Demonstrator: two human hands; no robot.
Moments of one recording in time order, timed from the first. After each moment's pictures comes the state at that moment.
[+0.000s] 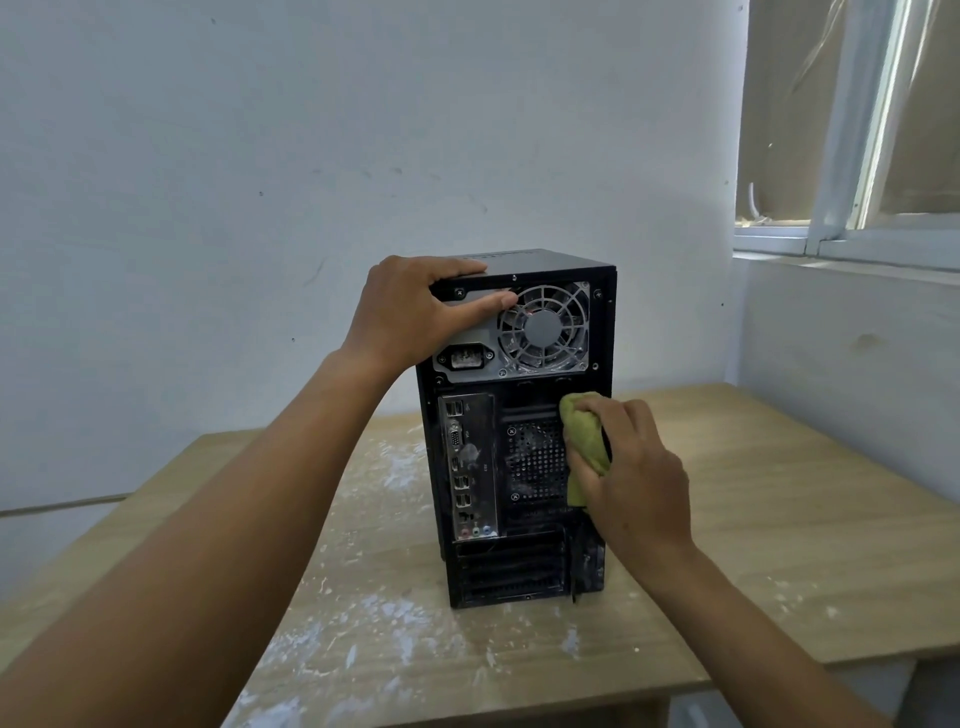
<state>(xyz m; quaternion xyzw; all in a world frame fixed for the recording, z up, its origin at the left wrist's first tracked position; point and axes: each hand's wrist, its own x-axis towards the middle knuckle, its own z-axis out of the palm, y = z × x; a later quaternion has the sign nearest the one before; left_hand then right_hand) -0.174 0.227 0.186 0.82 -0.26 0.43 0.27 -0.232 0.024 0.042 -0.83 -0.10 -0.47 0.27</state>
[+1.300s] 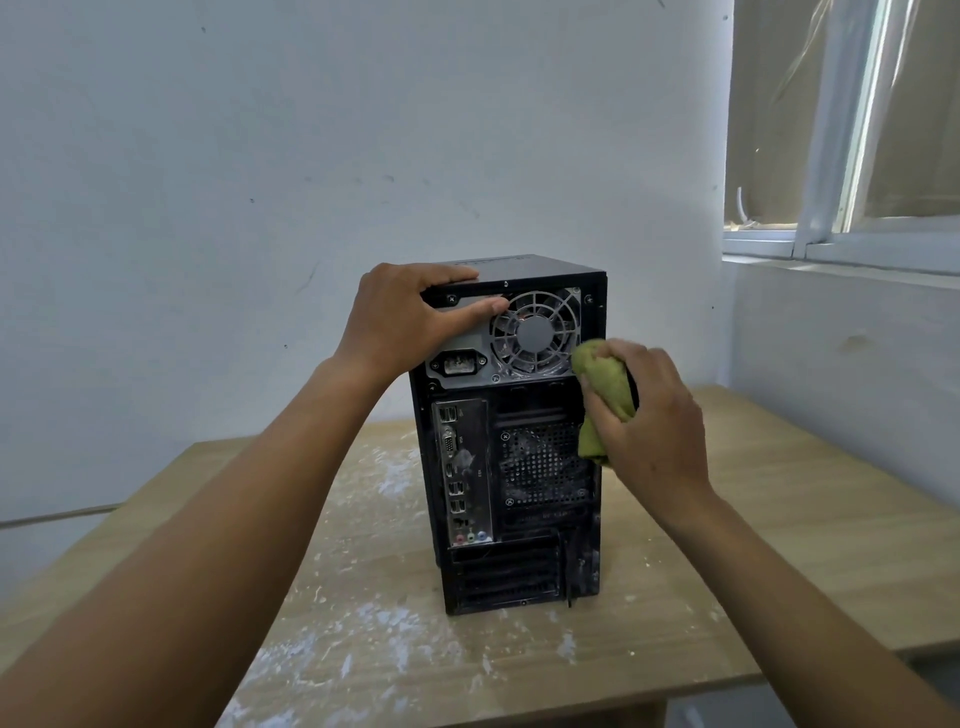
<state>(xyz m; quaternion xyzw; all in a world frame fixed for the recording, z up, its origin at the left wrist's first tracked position) -0.173 0.227 0.186 0.81 -0.27 0.44 0.28 -0.221 0.005 0.084 -0.79 -0.12 -0.50 0.34</state>
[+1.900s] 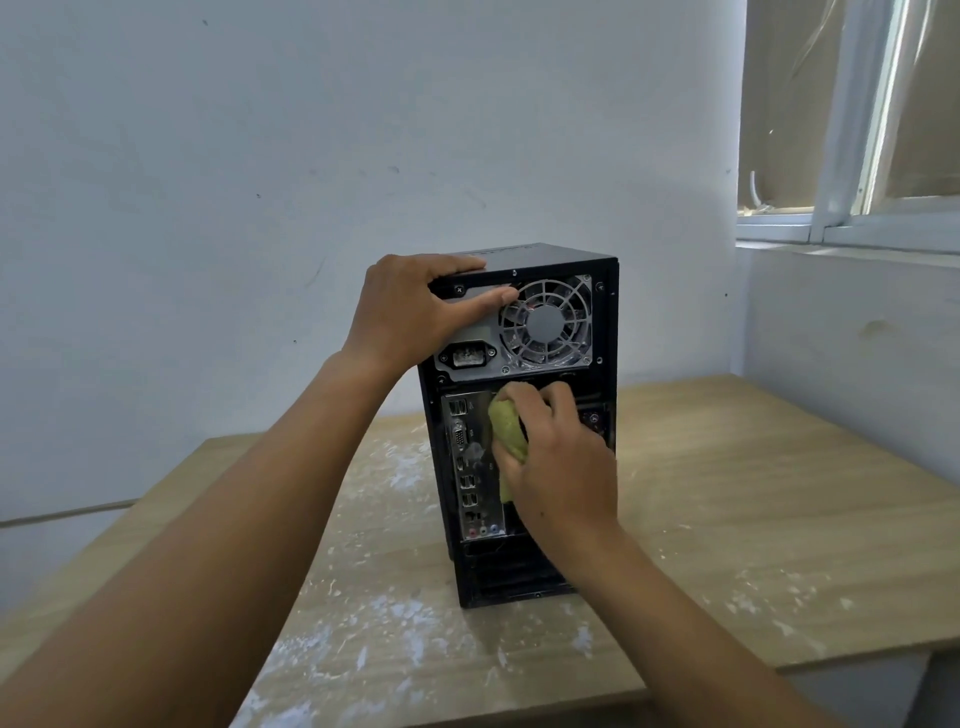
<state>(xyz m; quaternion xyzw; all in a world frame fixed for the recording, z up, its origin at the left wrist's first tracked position) -0.171 0.228 0.185 0.81 -0.26 0.44 0.28 -0.236 0.087 0.062 -0.86 -0.12 -0.43 0.25</state>
